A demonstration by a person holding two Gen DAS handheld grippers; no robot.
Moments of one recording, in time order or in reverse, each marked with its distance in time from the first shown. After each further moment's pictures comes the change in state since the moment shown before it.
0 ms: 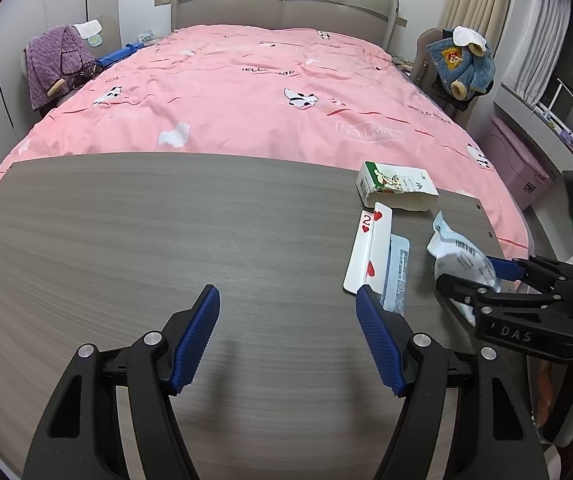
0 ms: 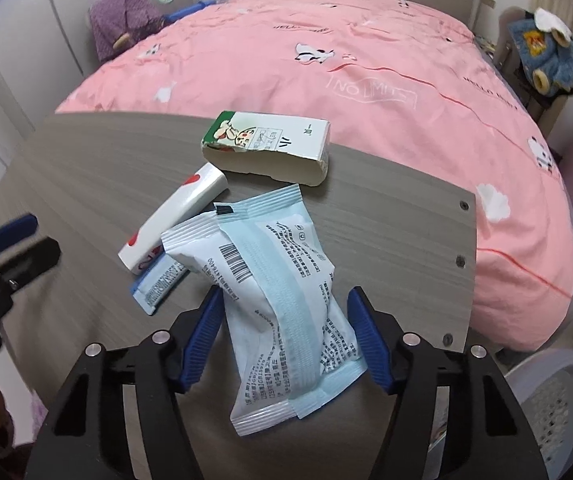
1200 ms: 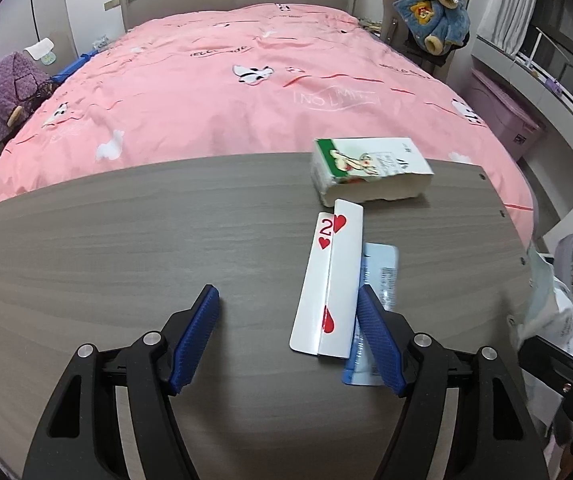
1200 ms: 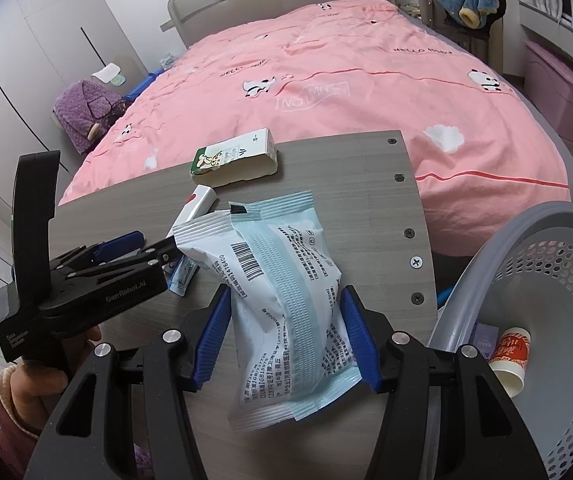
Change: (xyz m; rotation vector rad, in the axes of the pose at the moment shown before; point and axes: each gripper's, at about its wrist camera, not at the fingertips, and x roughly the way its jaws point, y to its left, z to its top) left arm 0.067 -0.040 0.030 0.147 0.091 -0.014; right arm -0.048 -0.019 -0.048 0.312 -0.119 0.061
